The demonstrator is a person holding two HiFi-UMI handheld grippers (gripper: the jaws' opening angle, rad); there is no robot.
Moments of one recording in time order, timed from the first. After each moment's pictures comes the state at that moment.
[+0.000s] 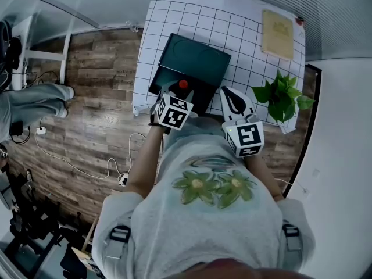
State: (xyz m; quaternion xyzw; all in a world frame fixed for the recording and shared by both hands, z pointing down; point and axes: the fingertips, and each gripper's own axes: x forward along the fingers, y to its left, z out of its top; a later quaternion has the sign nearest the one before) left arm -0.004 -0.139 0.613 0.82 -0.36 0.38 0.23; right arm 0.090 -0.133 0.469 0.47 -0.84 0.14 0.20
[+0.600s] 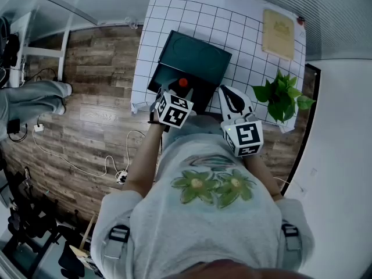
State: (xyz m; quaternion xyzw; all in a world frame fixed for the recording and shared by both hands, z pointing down) left arm -0.005 -0.138 0.622 0.82 -0.37 0.39 0.23; right arm 0.085 -0.132 0.472 0.47 -0.85 0.14 0.21
